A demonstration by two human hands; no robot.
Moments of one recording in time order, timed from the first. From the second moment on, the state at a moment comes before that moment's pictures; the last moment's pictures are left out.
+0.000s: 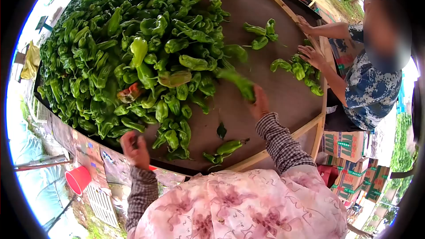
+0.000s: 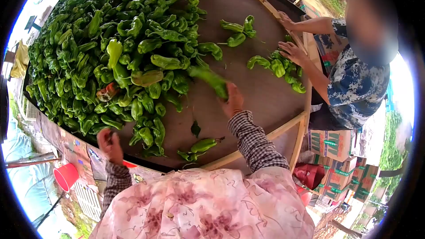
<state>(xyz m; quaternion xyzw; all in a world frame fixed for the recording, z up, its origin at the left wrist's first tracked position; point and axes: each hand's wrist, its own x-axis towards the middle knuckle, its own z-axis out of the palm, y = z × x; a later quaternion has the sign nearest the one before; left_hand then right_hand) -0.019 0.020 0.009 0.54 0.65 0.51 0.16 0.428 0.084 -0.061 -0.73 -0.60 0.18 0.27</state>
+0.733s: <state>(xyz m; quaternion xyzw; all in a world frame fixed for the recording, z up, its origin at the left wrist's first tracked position) 0.104 0.166 0.071 0.74 0.64 -0.05 0.21 0.429 0.172 0.052 -0.80 -0.59 0.04 -0.08</state>
